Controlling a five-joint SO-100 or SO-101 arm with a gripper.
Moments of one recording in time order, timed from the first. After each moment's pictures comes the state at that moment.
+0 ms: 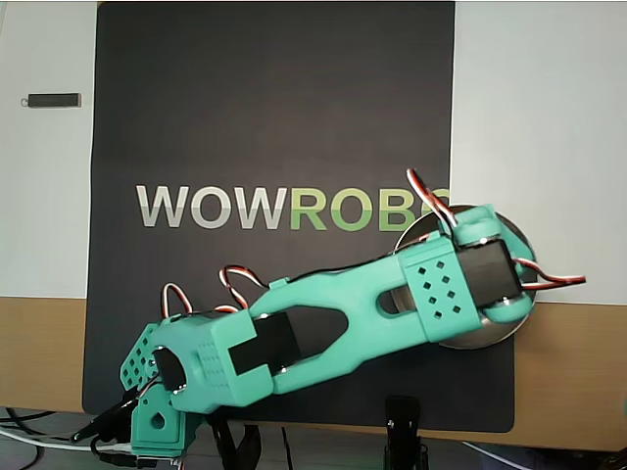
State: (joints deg) arm 67.1 52.9 41.7 92.9 -28.0
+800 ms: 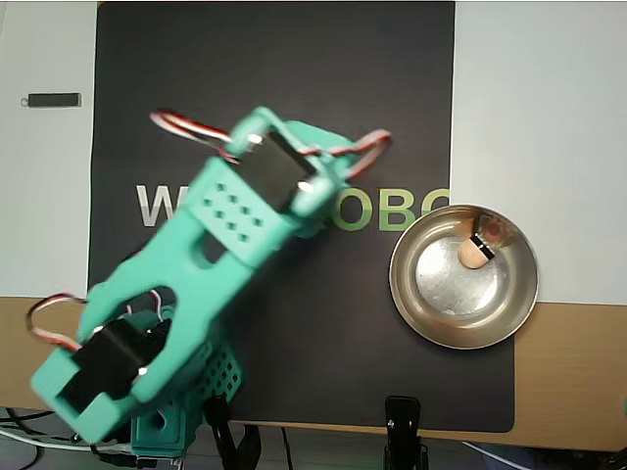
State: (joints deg) arm 38.4 90.9 80.0 92.2 -26.3
